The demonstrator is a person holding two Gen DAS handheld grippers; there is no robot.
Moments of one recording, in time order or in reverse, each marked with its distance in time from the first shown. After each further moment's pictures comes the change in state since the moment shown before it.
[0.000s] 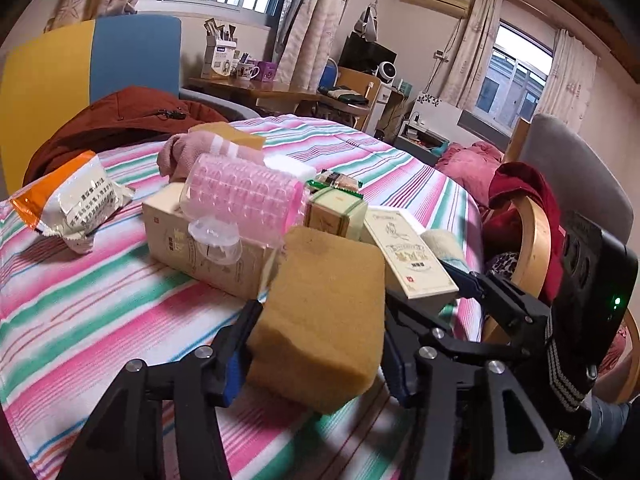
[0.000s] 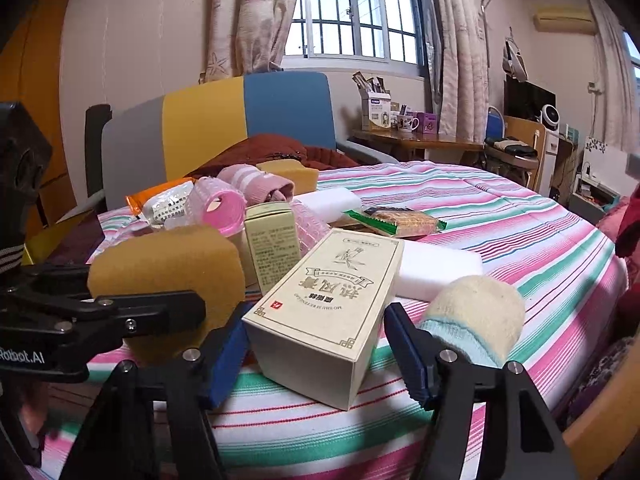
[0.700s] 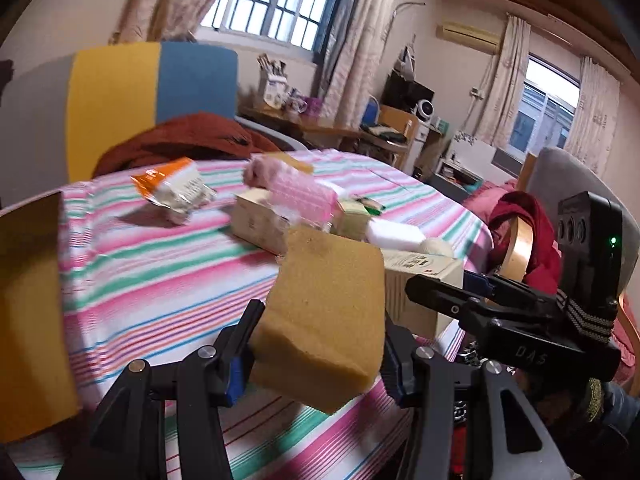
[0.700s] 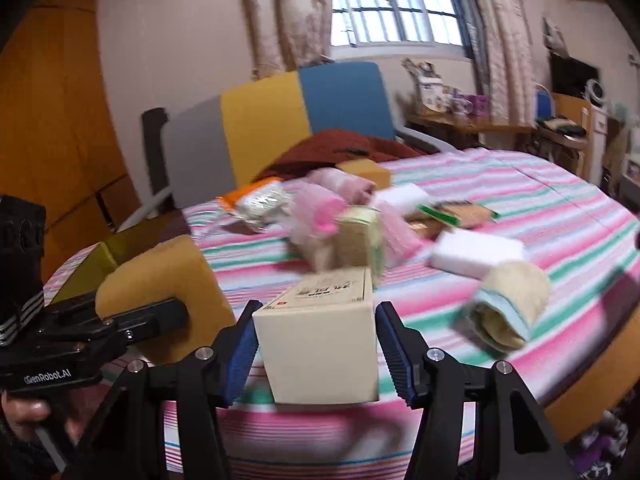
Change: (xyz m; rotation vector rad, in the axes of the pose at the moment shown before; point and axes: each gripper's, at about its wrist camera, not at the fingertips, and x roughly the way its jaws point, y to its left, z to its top) left arm -0.107 -0.011 -0.049 -0.083 -0.146 0.164; right arm -0.063 0.028 0.008 0.016 0.056 0.258
